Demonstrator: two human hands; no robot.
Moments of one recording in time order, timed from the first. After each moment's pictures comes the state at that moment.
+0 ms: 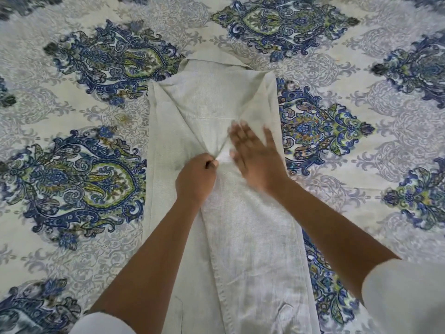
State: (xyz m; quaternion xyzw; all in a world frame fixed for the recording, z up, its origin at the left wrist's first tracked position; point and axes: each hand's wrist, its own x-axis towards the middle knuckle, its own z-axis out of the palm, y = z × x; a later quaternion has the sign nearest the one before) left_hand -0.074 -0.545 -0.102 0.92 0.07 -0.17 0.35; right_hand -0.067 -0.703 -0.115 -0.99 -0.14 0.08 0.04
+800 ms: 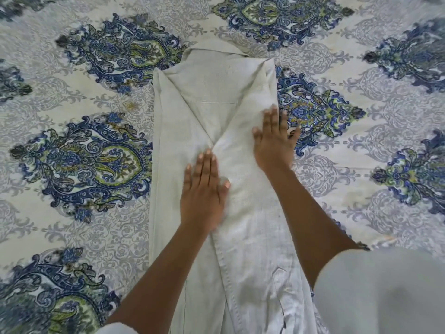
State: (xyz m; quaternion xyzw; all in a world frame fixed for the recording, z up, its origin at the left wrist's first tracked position) left_hand -0.164 -0.535 -0.113 0.98 -0.15 -0.06 0.07; right_hand -0.082 -0.713 -0.118 -0.98 0.13 0.08 0.09
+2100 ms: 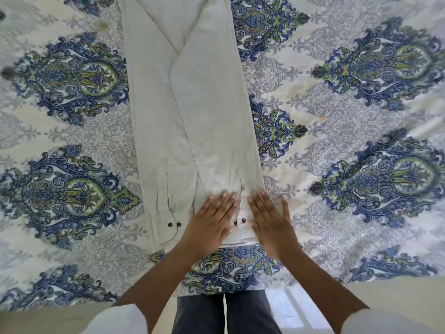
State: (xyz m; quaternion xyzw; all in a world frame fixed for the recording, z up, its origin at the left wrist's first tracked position) left_hand -0.462 -0.522 -0.090 0.88 -0.44 -0.18 0.03; right_hand -0.527 -0.724 -0.092 -0.98 -0.05 0.17 0.04
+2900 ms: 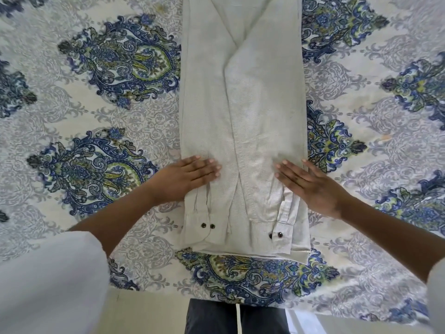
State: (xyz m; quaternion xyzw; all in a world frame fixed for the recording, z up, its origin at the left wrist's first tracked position) left_hand -0.325 -0.387 -0.095 0.82 -0.56 -0.09 -0.03; right_hand -0.388 -0.771 -0.104 -0.91 -0.42 0.01 -0.03
